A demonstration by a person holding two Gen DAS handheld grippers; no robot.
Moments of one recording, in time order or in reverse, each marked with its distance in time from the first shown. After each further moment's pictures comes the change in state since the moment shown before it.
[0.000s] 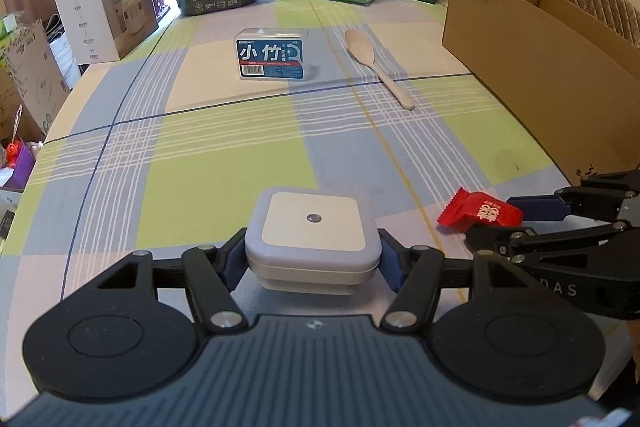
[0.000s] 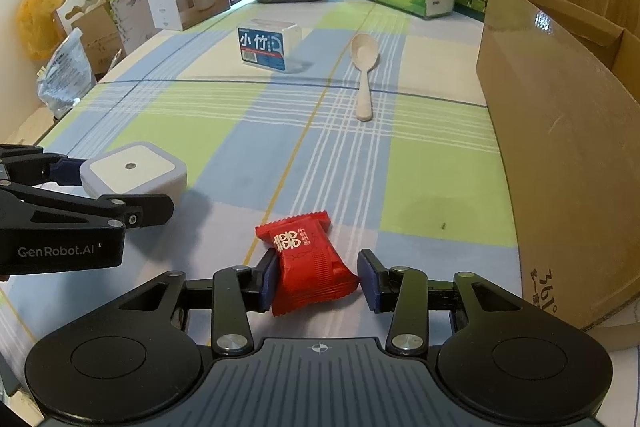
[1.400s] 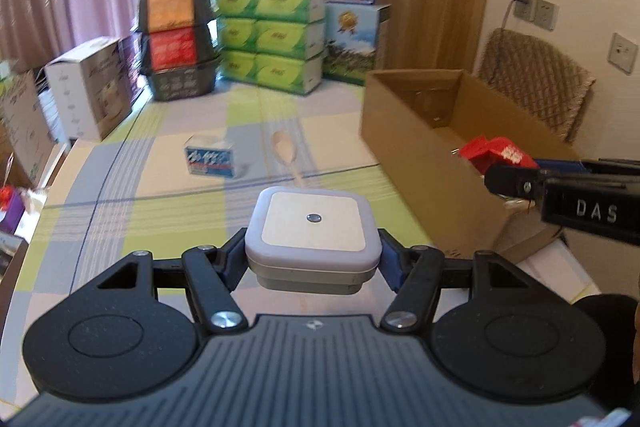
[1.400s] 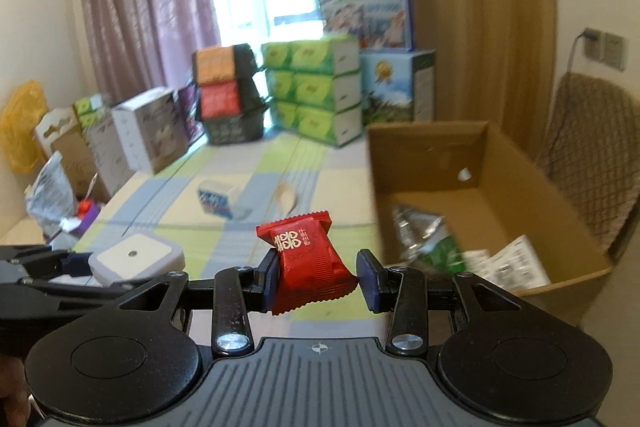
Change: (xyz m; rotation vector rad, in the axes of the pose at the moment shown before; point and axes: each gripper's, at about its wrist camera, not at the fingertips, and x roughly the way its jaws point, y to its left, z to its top) left arm -0.116 -0.082 0.041 0.003 -0.186 -0.077; right arm -0.186 -0.053 0.024 0.151 -0.334 -0.114
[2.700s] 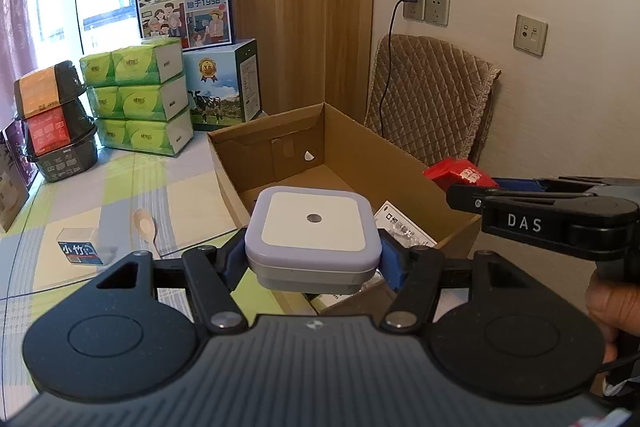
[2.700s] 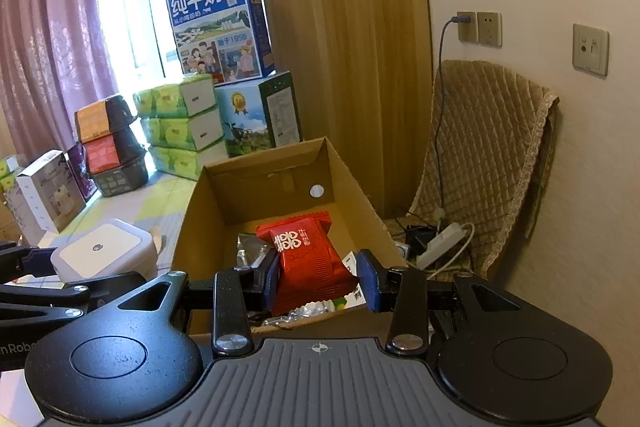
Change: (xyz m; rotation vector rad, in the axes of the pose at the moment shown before) left arm 0.025 -0.142 0.057 0.174 -0.058 -0.193; right arm -0.033 -0.137 0.011 0.164 -0.041 -0.201
